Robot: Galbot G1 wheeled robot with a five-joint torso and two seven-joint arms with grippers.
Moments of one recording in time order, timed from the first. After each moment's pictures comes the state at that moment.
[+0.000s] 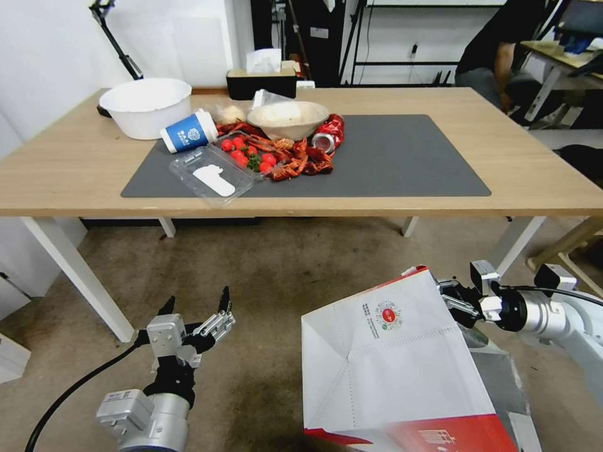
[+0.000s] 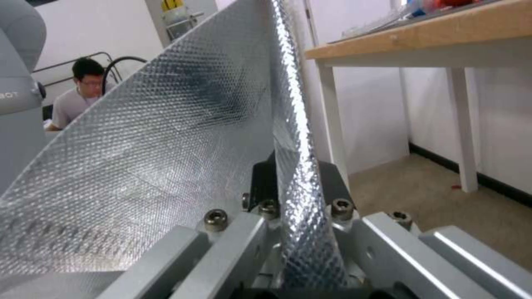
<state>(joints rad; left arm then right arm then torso) 1.94 -1.52 -0.44 -2.48 -0.20 0.14 -0.16 -1.25 0.69 0.55 1.75 1.01 -0.21 -1.34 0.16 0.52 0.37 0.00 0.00</state>
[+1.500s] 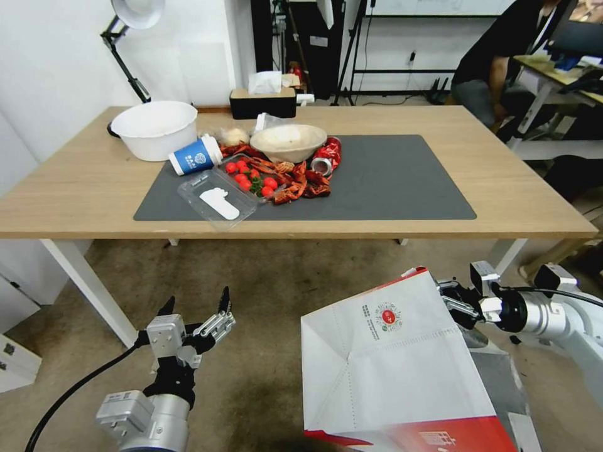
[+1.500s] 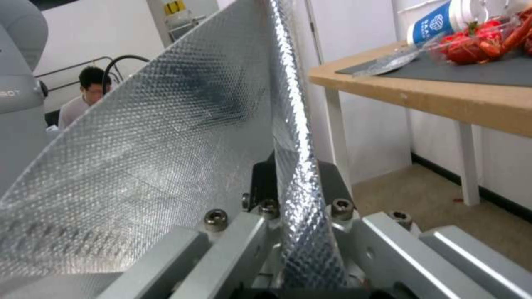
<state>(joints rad) 1.95 -1.52 -0.44 -2.48 -0.20 0.14 -0.16 -1.25 0.69 0.55 1.75 1.01 -0.20 -1.34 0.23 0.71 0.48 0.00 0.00</state>
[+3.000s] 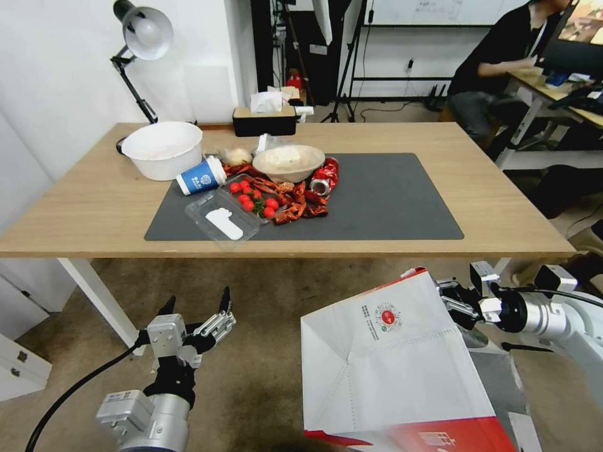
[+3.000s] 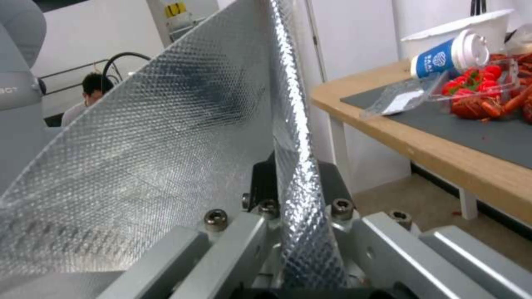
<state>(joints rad) 1.95 -1.52 -0.44 -2.48 -0.20 0.14 -0.15 -1.26 0.69 0.56 1.76 1.00 -0.20 -1.33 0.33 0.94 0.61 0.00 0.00</state>
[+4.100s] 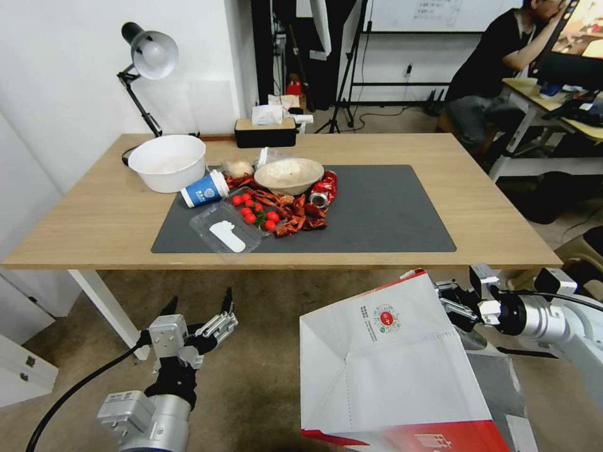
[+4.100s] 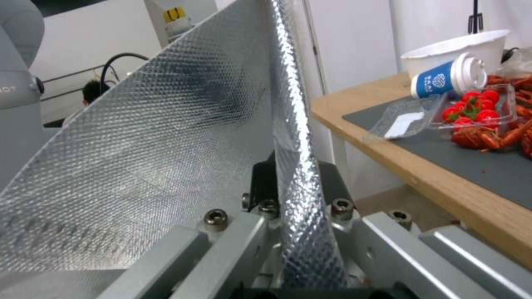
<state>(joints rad) 1.95 -1.52 -0.44 -2.48 -0.20 0.14 -0.15 -1.27 0.70 0.56 1.77 1.00 -0.19 -1.33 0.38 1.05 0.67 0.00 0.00</state>
